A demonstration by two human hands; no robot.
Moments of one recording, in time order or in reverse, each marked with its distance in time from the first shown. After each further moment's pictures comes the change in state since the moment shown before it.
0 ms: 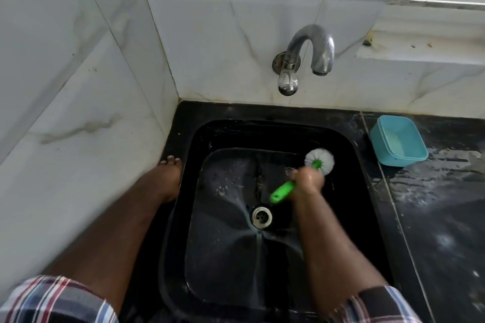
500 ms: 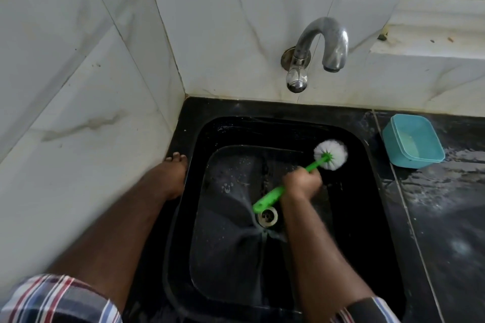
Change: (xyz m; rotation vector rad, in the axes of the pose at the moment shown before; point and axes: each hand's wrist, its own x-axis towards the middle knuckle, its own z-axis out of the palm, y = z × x) left_hand -0.001 0.003 -0.004 -0.007 -0.013 -0.021; right_hand -0.012 0.029 0.024 0.081 0.118 -0.144
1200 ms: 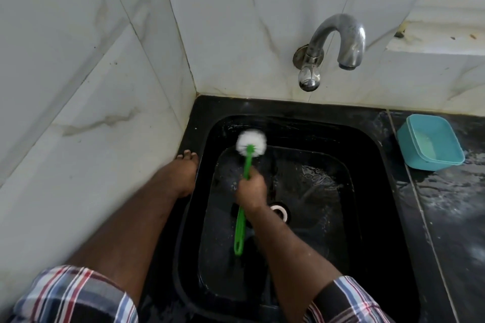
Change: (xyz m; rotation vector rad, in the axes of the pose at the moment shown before) left_hand -0.003 0.000 0.002 0.008 0.019 0.001; right_hand -0.064 0.068 0.051 -0.659 -0.618 -0.173
